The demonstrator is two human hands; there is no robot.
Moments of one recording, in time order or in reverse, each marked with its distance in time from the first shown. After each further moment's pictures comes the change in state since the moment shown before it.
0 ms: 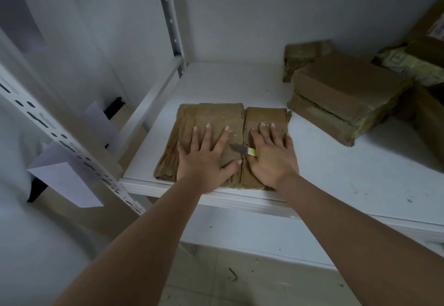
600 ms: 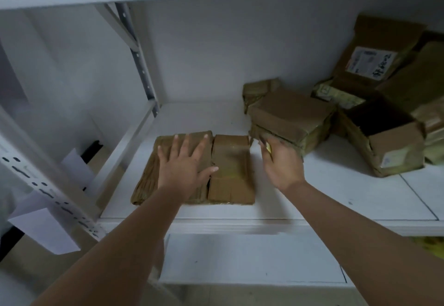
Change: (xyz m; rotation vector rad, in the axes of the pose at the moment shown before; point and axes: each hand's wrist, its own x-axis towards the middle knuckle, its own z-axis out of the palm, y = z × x) left_hand 0.006 0.021 -0.057 0.118 0.222 0.084; right_hand -0.043 0.061 -0.066 0.380 0.460 0.177
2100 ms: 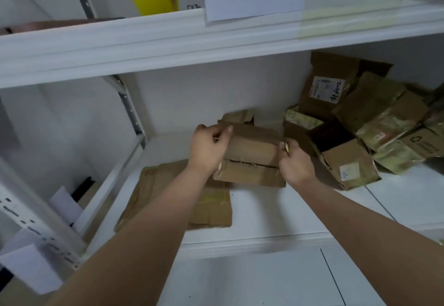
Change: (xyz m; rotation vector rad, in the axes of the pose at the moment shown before) left_hand 0.060 0.104 -0.090 -0.936 0.395 0.069; right_hand 0.018 0.047 -0.080 0.300 0.065 0.326
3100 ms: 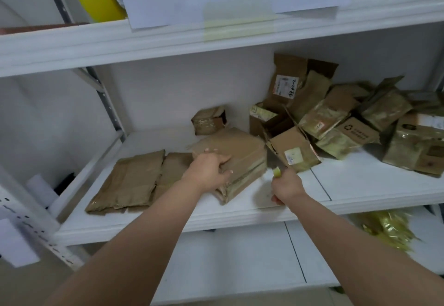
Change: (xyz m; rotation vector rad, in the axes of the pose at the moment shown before) left_hand -0.092 0.080 0.044 0.434 -0.600 -0.024; right_hand -0.051 0.091 -0.060 0.090 -0.155 0.323
